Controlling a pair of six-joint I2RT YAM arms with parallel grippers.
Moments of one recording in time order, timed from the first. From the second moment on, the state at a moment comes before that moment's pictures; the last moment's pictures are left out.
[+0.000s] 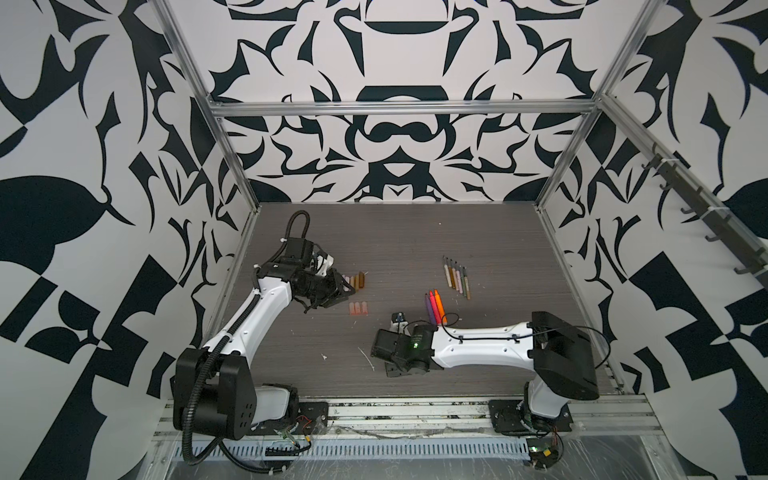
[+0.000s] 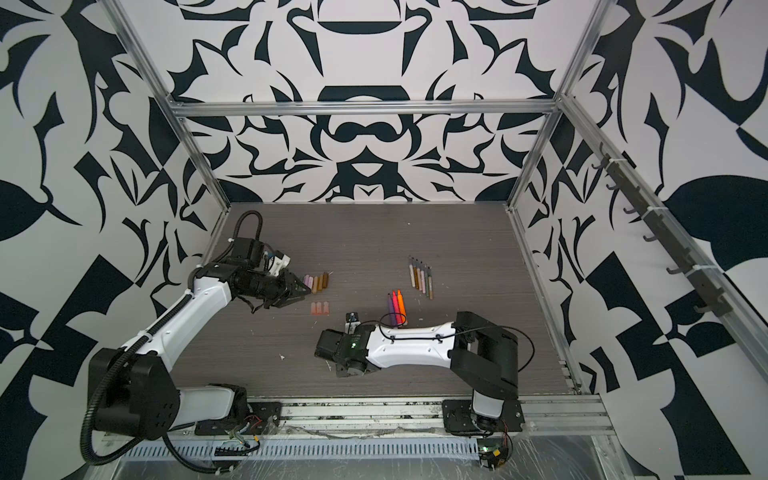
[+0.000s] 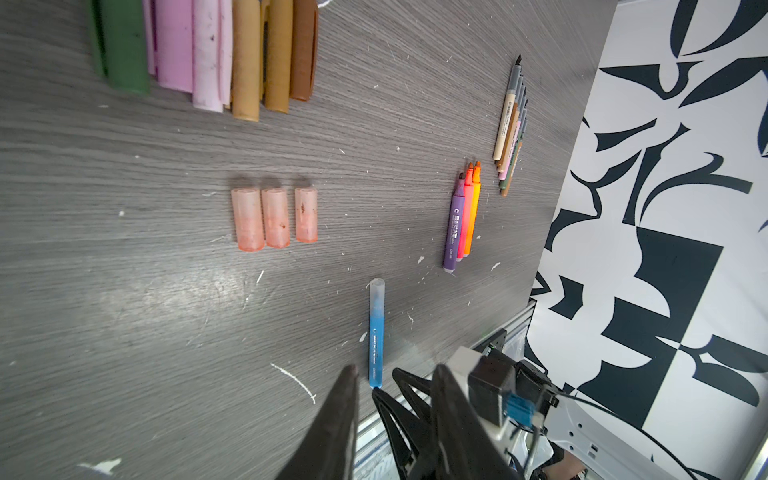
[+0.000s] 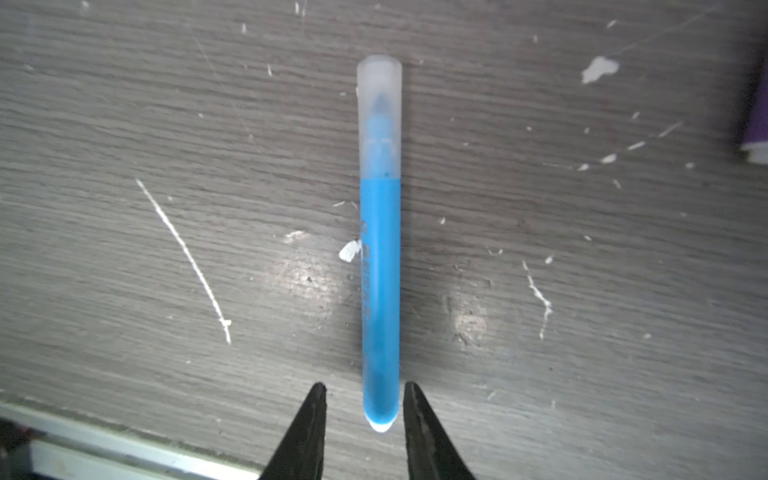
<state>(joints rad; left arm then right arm) -0.19 1.32 0.97 -0.79 0.67 -0.54 1.29 1.75 1.10 -0.70 0.14 1.12</state>
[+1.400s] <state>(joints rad) -0.38 1.49 0.97 -0.58 0.78 -0.77 0.99 1.53 1.12 -0.62 -0.21 0.87</state>
